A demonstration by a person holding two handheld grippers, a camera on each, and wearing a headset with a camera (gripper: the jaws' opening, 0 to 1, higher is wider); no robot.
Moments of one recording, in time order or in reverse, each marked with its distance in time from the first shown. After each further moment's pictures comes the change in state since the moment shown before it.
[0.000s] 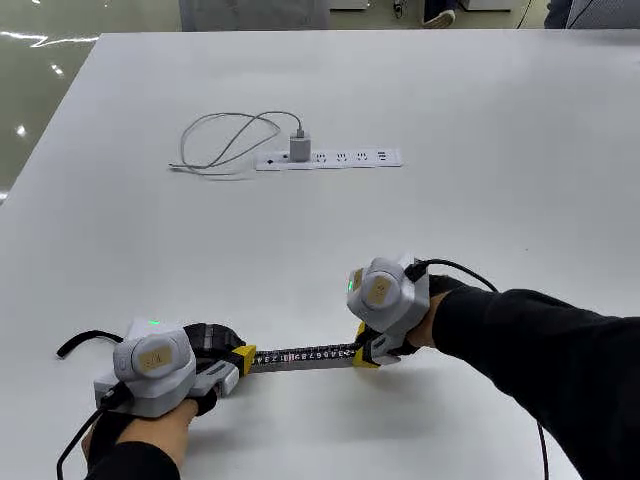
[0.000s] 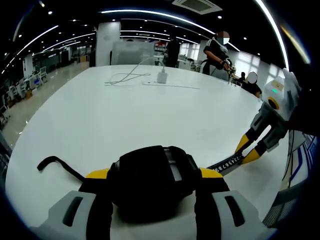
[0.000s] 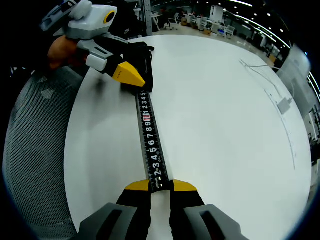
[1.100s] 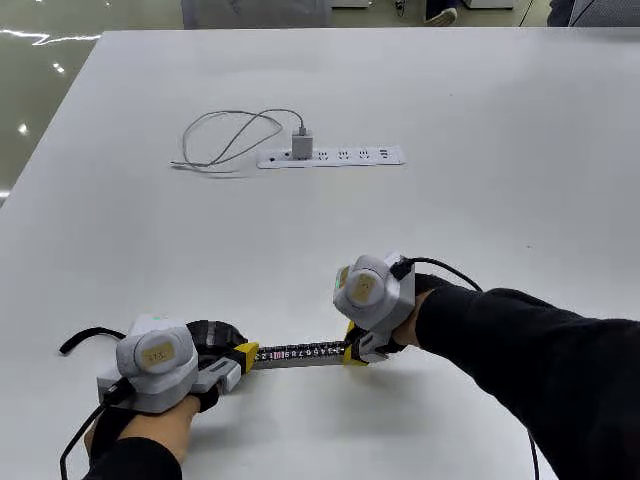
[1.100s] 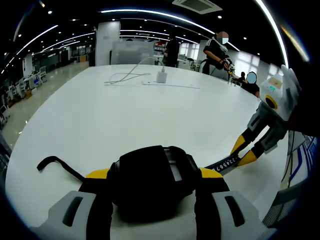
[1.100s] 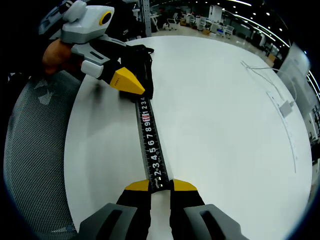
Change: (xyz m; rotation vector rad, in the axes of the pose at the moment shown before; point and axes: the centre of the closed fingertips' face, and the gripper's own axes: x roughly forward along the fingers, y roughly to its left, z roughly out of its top) left arm -0.001 -0.001 -0.001 -0.001 0.004 -0.005; right arm 0.005 0.003 0.014 0.009 -0.006 0.004
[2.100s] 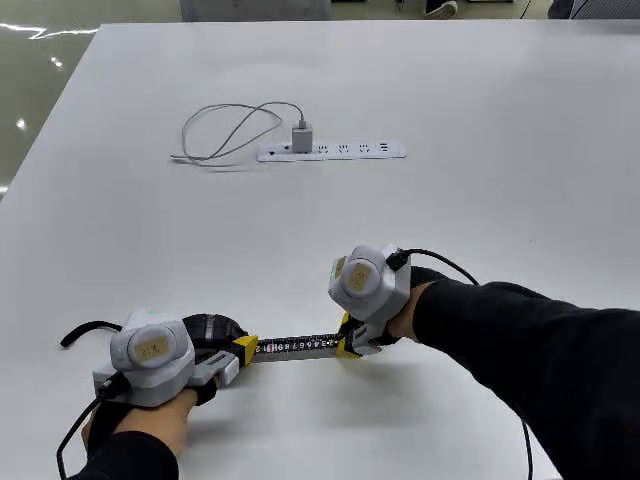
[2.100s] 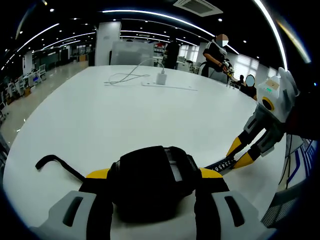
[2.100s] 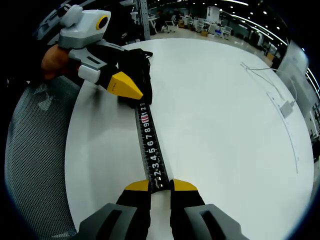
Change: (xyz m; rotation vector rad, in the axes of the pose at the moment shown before) left arm -0.001 0.001 0.001 -0.021 -0.014 -0.021; right arm 0.005 -0.001 0.009 0.028 -0.028 0.010
